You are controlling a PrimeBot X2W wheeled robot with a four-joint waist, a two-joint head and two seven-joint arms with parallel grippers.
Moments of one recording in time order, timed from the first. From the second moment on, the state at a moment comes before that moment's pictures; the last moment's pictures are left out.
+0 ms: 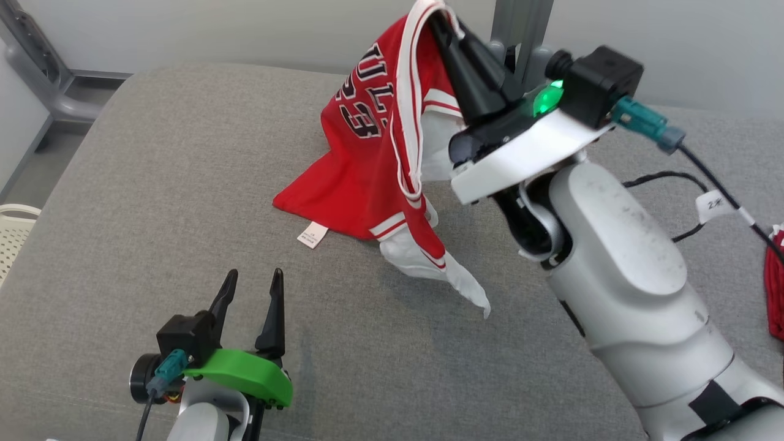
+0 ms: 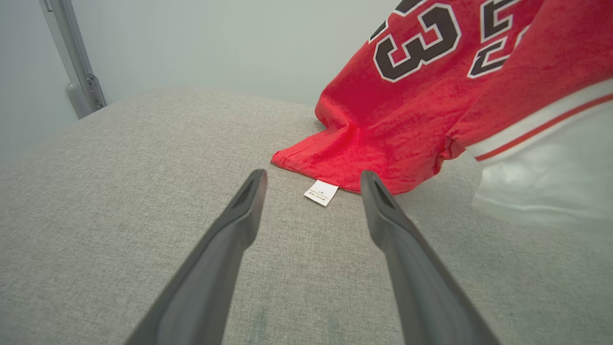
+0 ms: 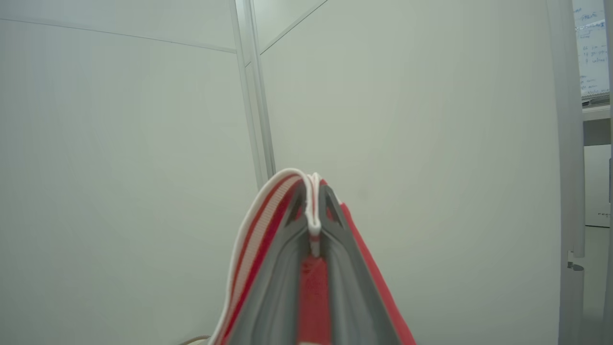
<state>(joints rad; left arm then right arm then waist) -0.20 0.05 -0.17 0.43 -0.30 -0.11 -0.26 -0.78 -0.05 0.46 0.30 0.49 0.13 -0.22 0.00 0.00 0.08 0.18</state>
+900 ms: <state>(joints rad) -0.23 0.05 -0.22 0.44 -0.32 -0.10 -0.26 -0.63 -0.09 -0.33 0.84 -0.19 0.13 -0.26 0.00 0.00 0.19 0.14</state>
